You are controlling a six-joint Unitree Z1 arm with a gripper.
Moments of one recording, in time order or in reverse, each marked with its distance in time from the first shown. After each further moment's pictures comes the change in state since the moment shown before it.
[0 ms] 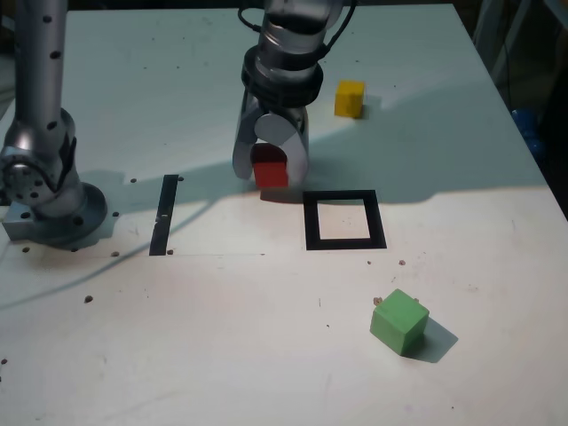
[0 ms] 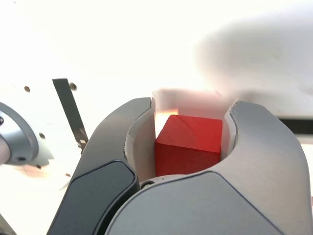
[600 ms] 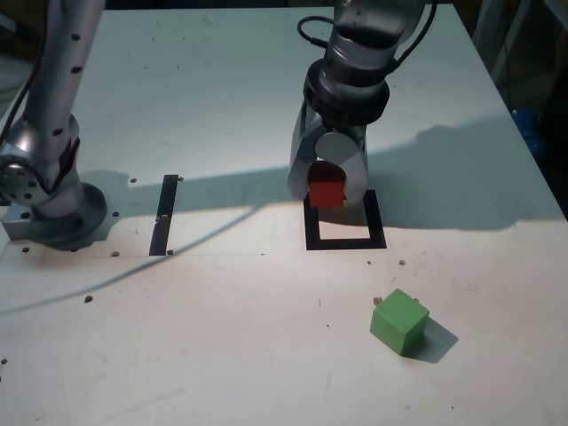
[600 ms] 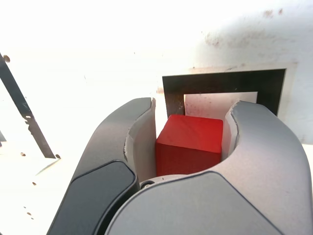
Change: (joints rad) arm -0.090 0.169 -0.262 0.092 -0.035 -0.066
